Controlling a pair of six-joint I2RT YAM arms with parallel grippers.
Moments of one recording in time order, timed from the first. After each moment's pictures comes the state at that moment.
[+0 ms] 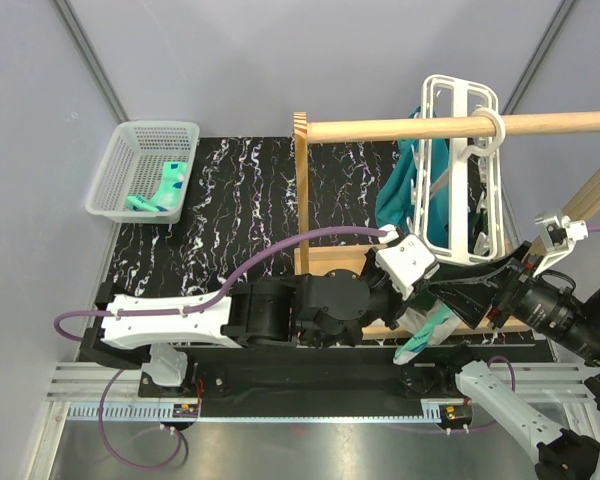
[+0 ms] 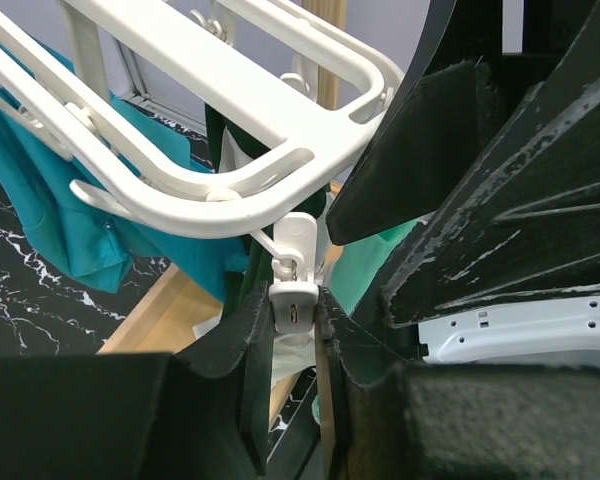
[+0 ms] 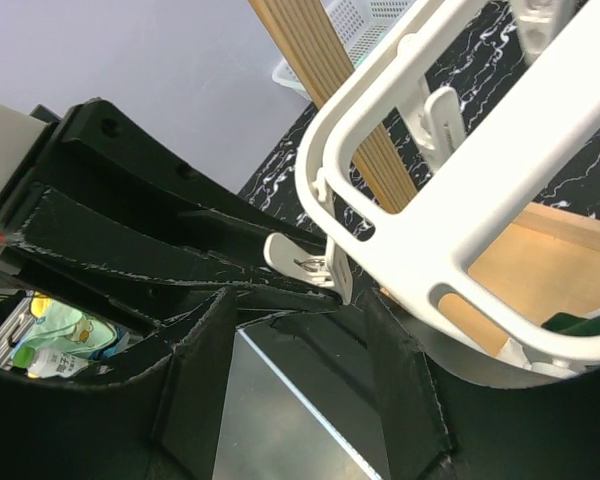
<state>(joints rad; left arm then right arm) -1.62 1.56 1.83 -0.41 -0.57 -0.13 0.45 0.65 1.64 -1.10 -0.39 0.50</state>
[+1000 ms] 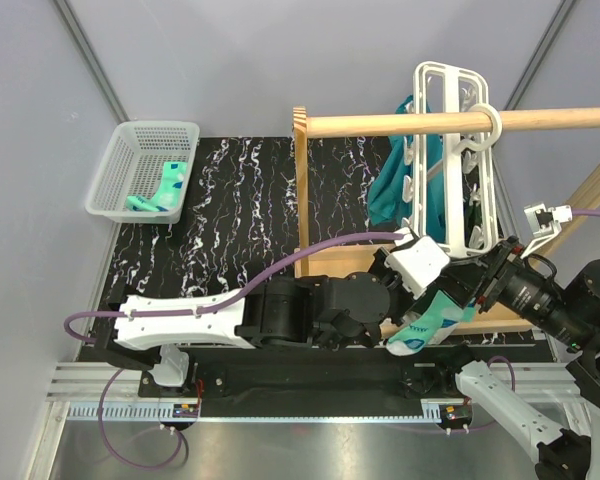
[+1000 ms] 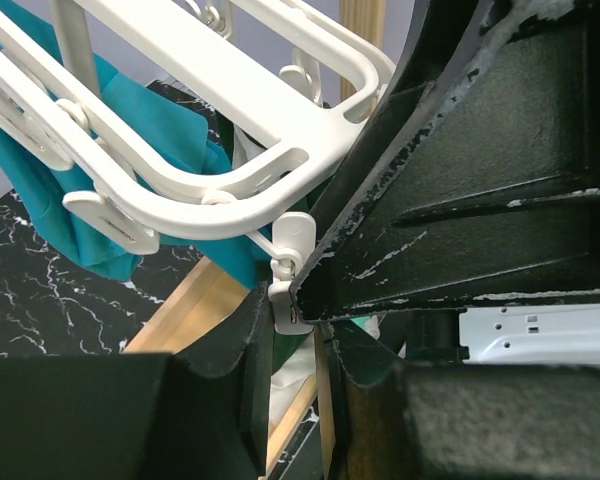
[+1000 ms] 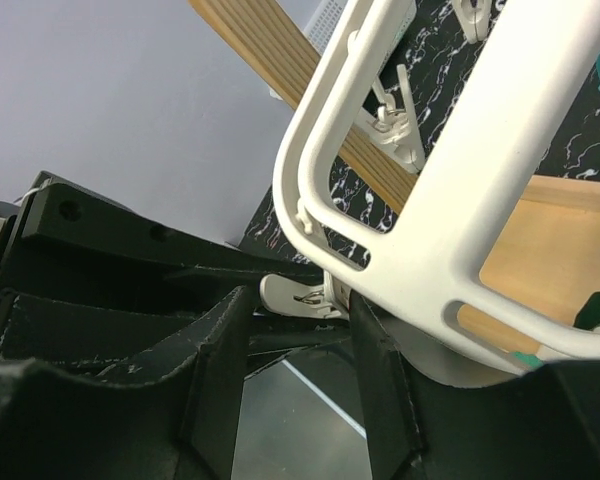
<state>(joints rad) -1.63 1.63 1.91 -0.48 -0.65 -0.10 0.45 0.65 1.55 -1.03 -0.33 0.66</state>
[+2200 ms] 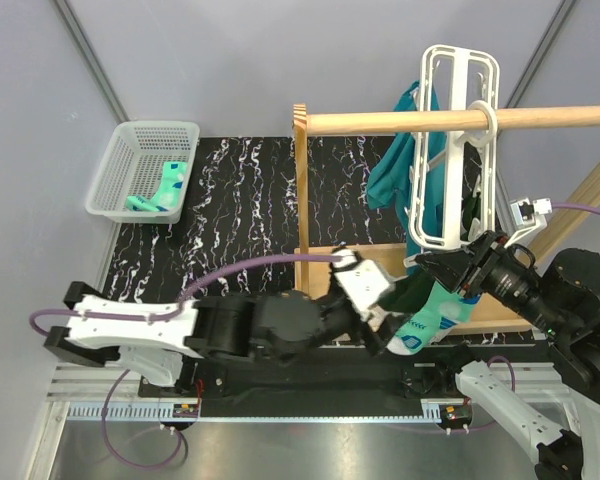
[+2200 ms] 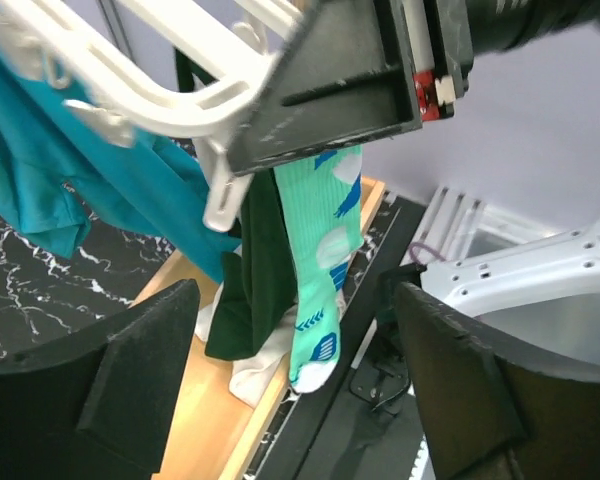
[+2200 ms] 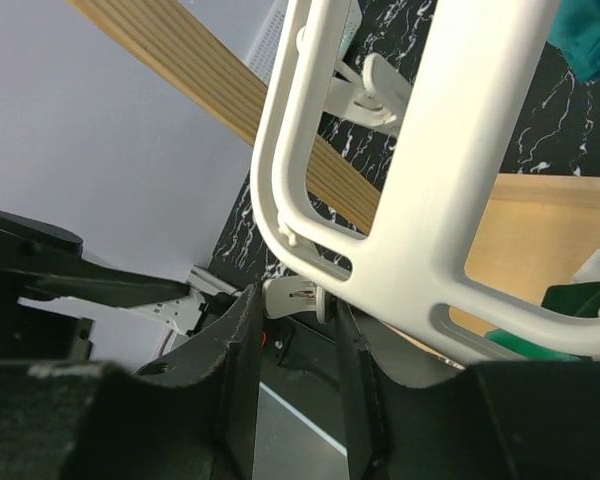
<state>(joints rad) -1.68 1.38 1.57 -0.30 -0.61 -0.08 0.45 0.64 1.43 -0.97 -0.24 0.67</state>
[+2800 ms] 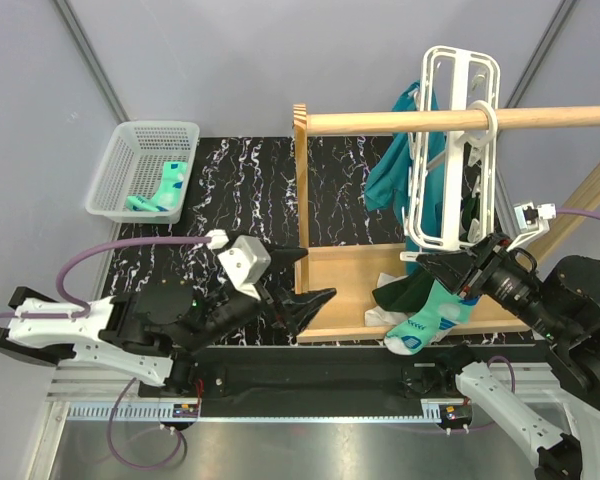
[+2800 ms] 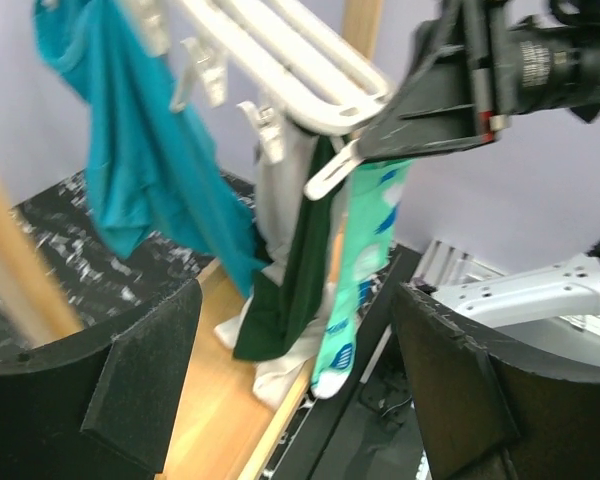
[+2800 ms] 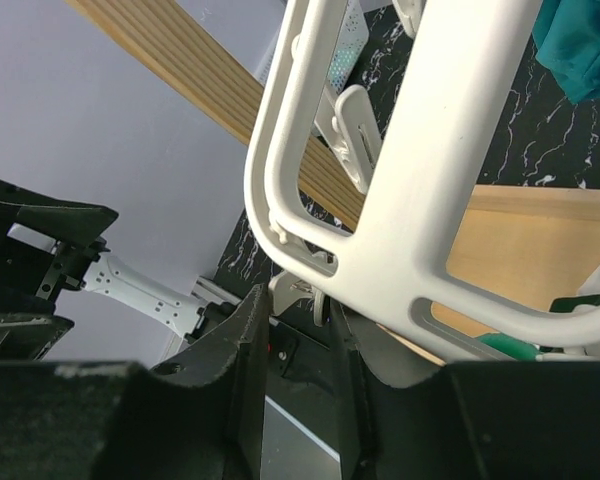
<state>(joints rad) -1.68 0.96 1.27 -0.20 -0.62 -0.06 0.45 0.60 1.39 -0.92 -0.23 0.69</state>
